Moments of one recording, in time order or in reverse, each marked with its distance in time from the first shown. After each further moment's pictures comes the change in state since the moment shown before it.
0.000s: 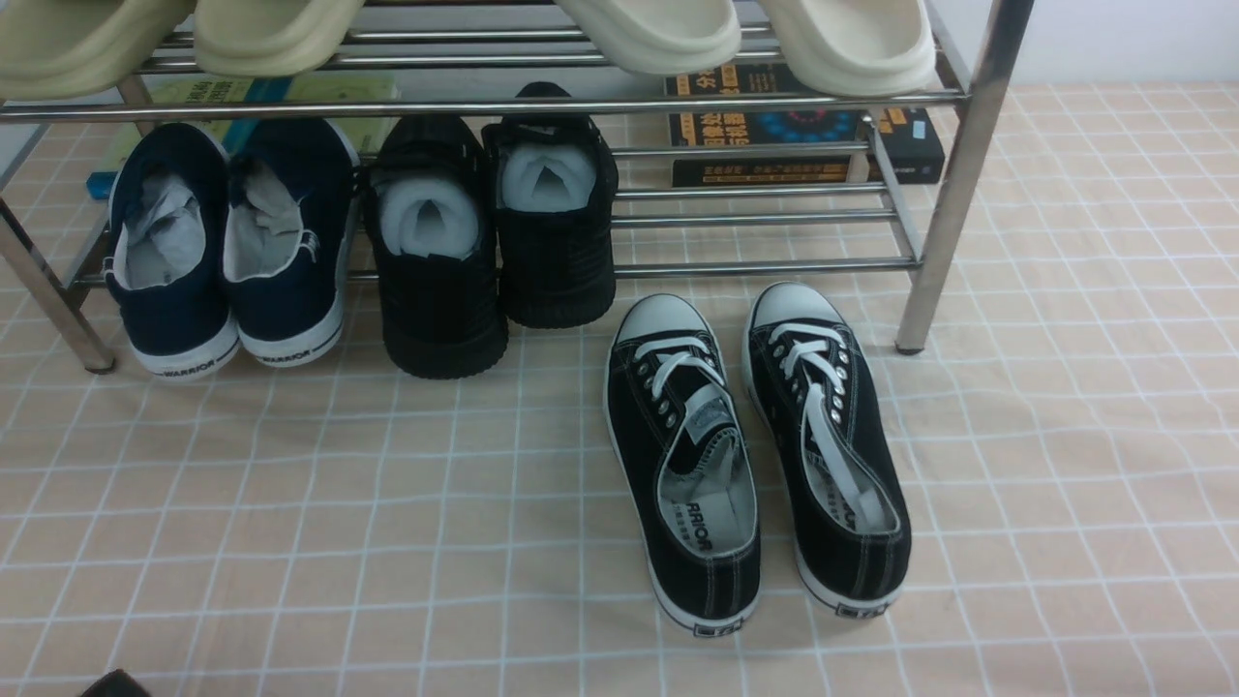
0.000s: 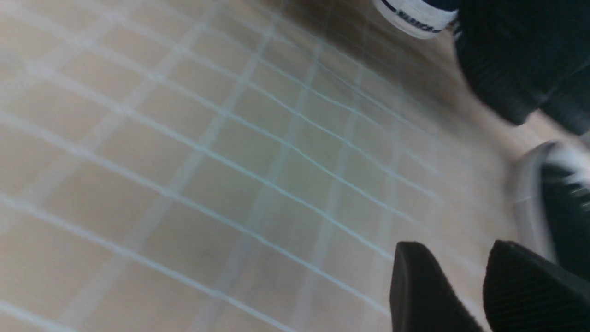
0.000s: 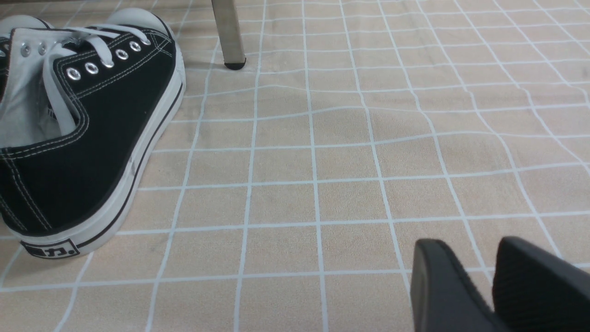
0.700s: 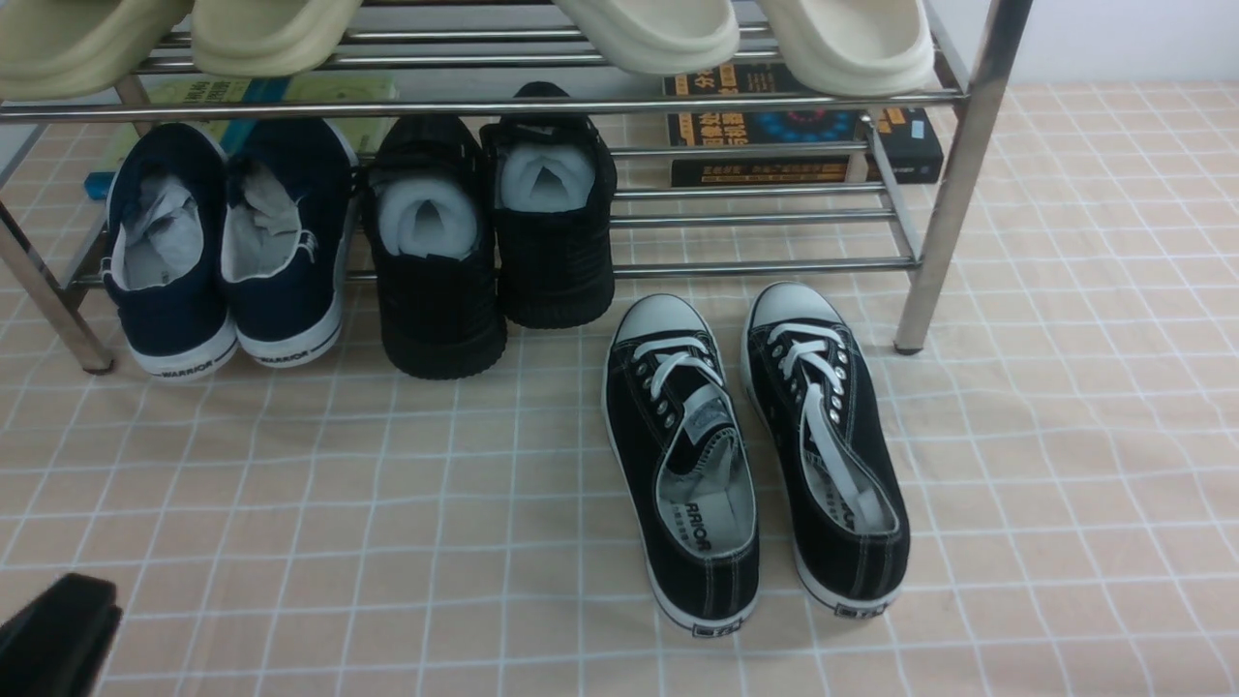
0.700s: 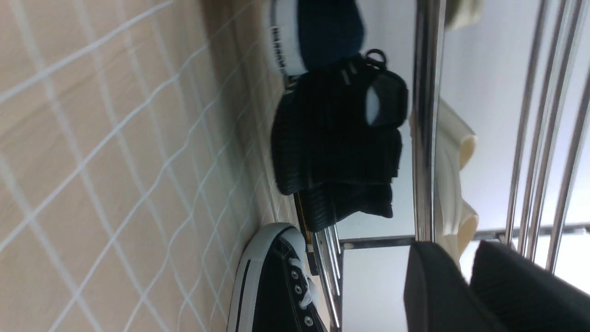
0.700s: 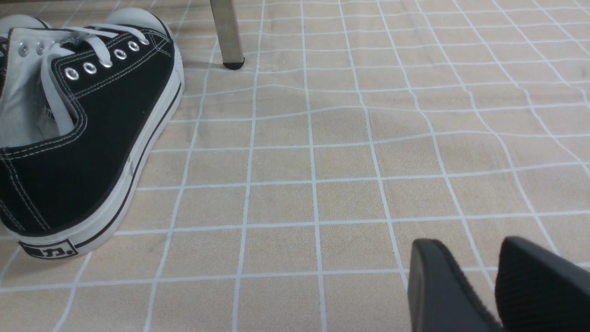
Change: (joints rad) right arm 0.000 0.000 0.000 0.000 0.000 0.000; left arm 0.000 0.000 -0.066 -0.351 -0.190 -0.108
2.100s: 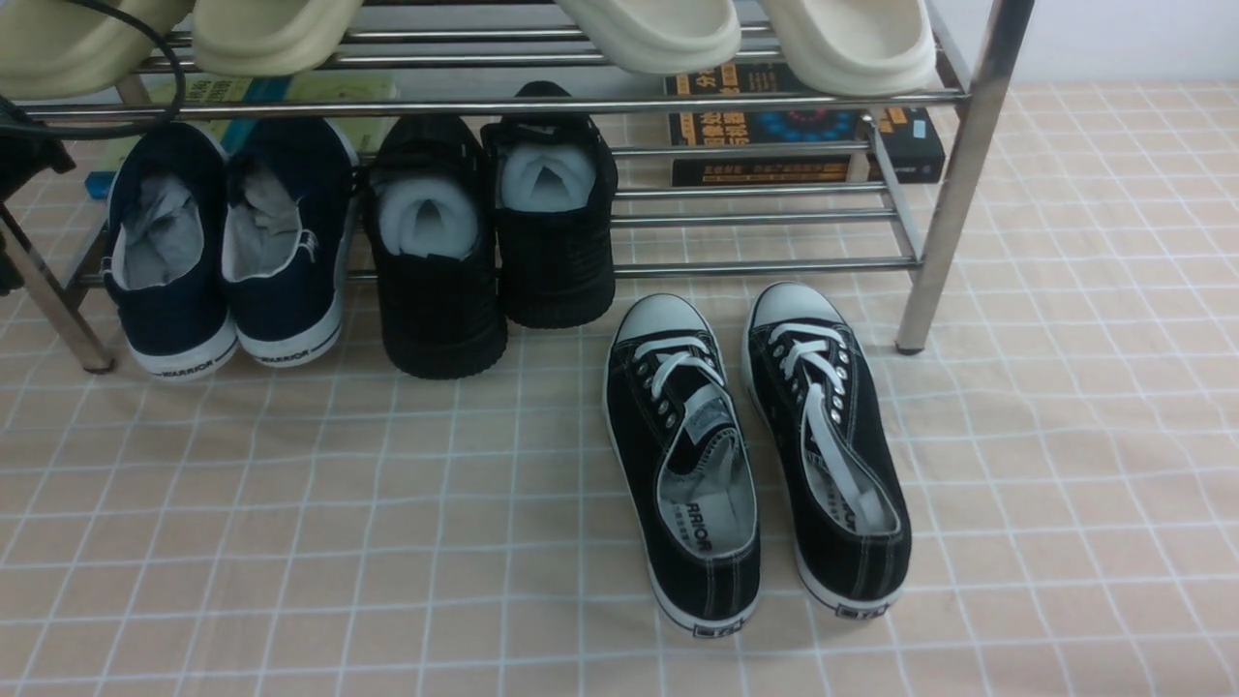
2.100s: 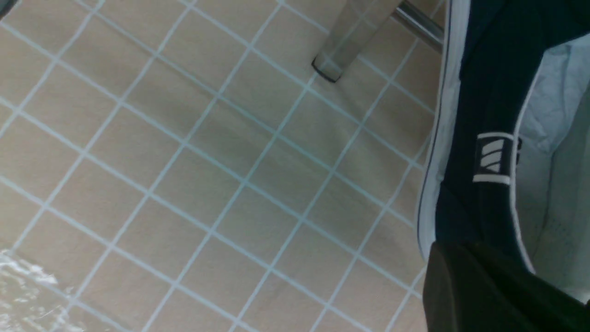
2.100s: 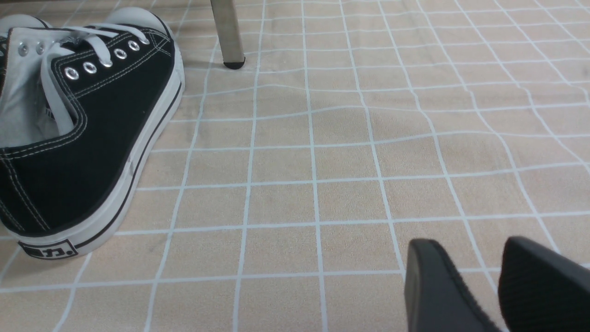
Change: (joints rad) right arm 0.000 0.000 0.000 0.000 0.000 0.000; left arm 0.219 1.628 -1.364 0.645 0.675 0.274
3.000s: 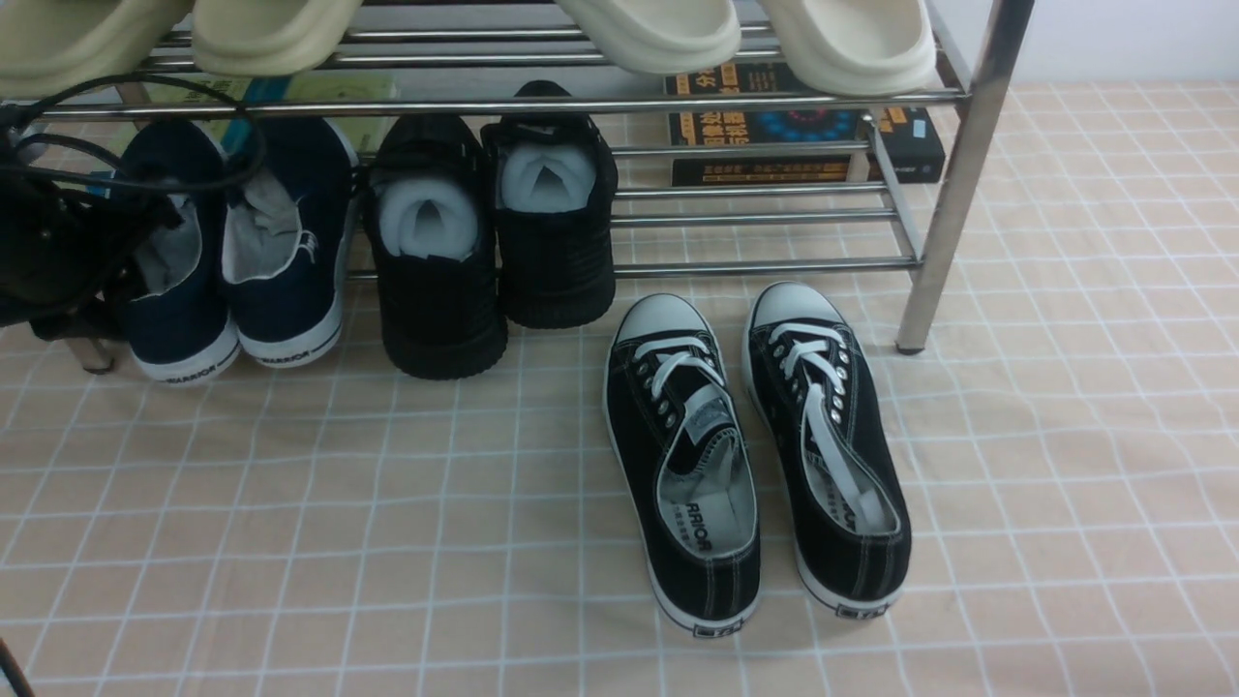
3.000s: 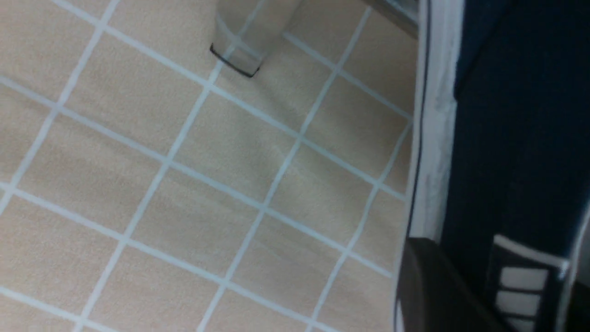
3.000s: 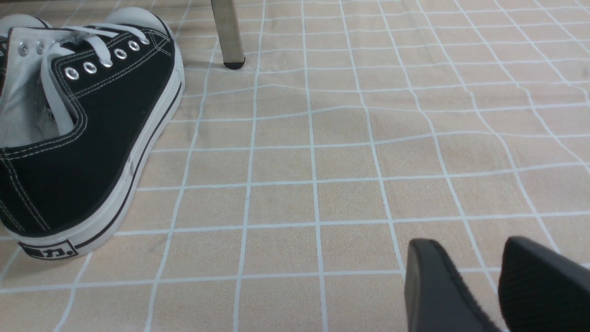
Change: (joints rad) right arm 0.000 0.000 0.000 0.000 0.000 0.000; left arm 0.000 0.226 0.000 -0.184 -0.143 0.174
